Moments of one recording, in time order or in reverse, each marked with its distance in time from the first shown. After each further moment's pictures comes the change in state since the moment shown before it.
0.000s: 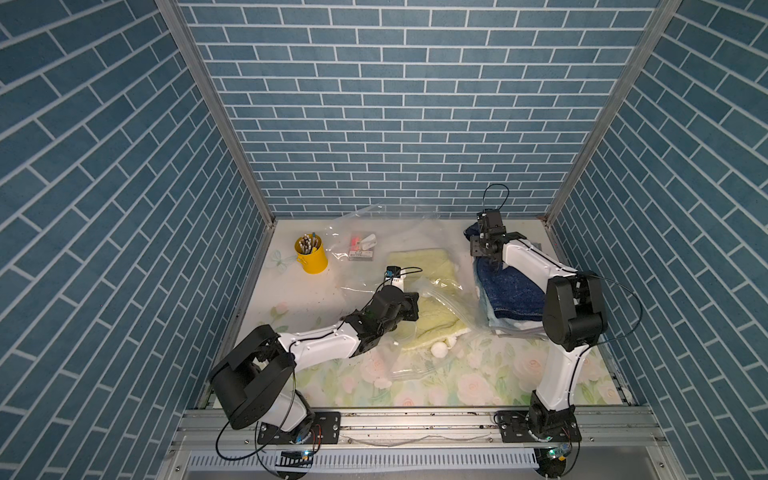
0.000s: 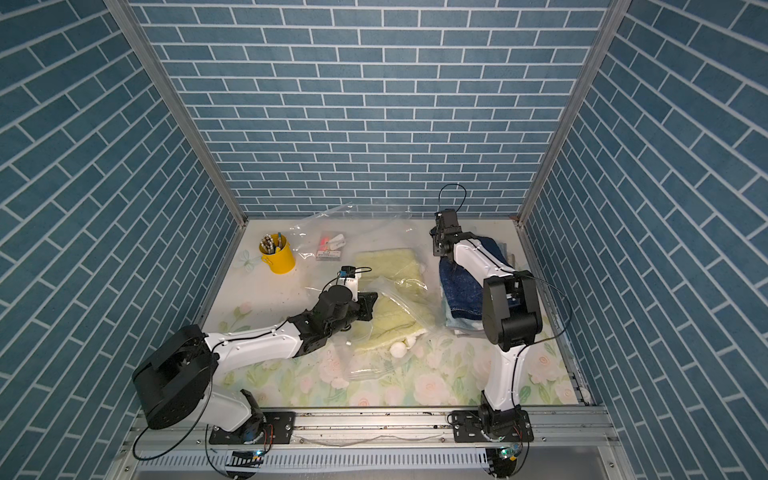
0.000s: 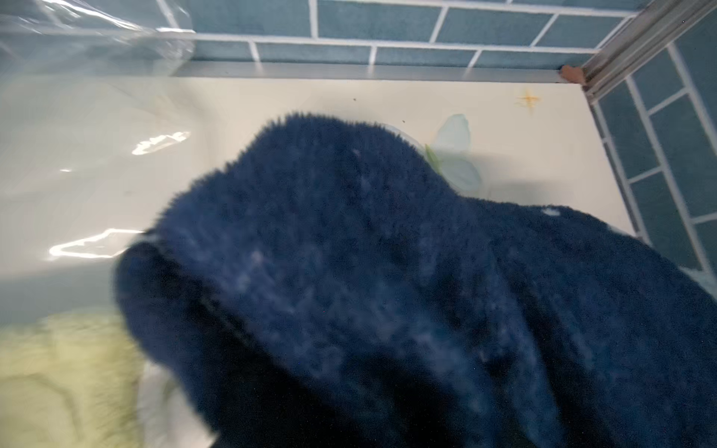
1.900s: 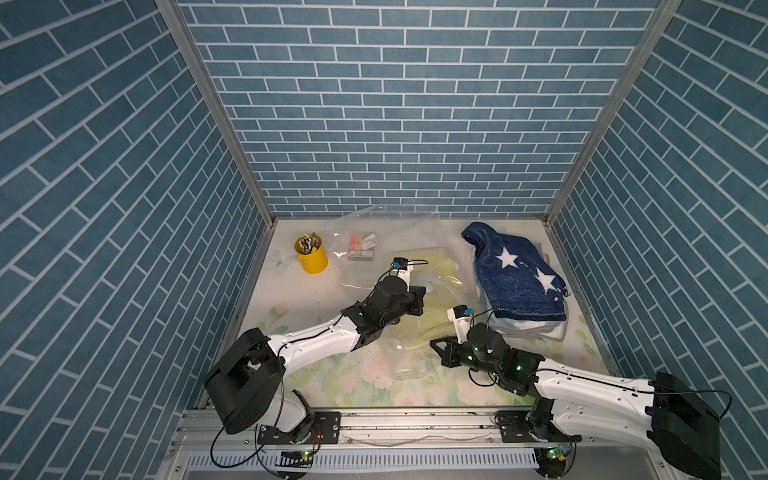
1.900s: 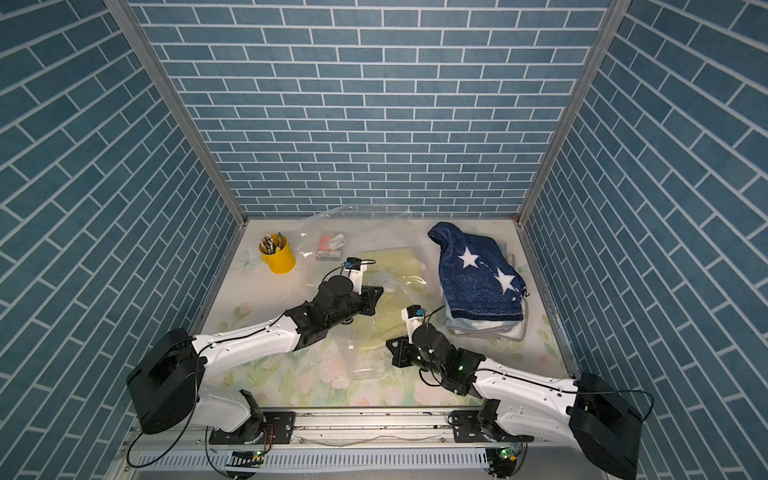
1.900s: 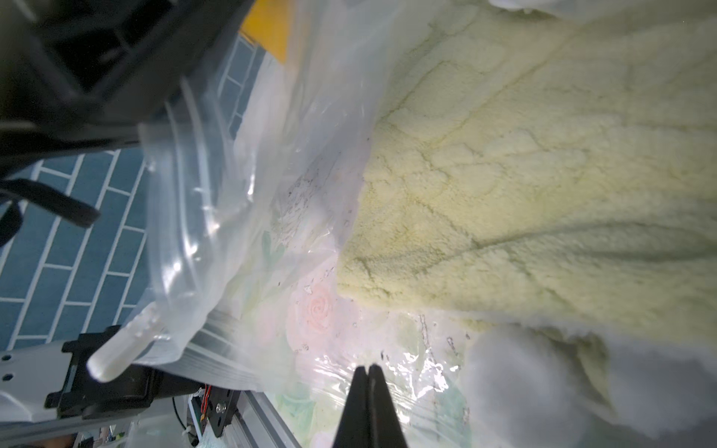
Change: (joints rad) left arm 0.000 -0.032 0.110 -0.114 0.084 0.047; right arm 0.747 -0.873 -1.159 0.594 -0.294 0.684
